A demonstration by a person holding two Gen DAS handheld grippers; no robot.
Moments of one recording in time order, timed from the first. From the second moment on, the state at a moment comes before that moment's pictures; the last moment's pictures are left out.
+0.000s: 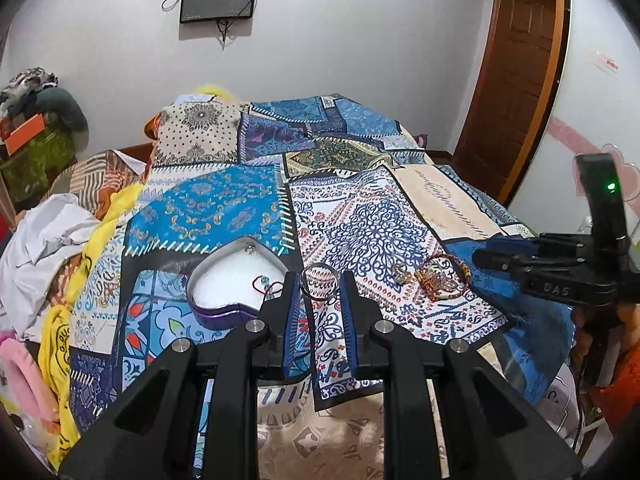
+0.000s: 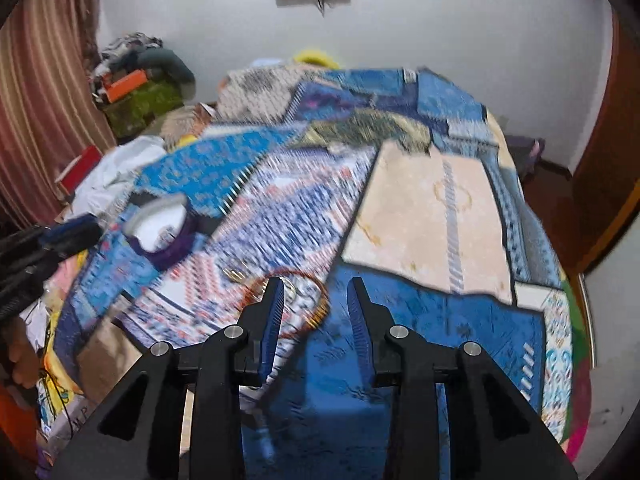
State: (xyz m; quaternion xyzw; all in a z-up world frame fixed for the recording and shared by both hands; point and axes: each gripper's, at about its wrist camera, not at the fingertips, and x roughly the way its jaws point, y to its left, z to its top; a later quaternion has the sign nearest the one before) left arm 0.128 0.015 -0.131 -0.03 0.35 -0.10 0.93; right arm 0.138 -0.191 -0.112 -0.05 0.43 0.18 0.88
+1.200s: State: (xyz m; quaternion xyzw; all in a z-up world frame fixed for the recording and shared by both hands) left arm 0.118 0.051 -0.115 -0.04 0.32 -0.06 0.94; right arm 0.137 -0.128 -0.059 -0.07 0.34 0.23 0.91
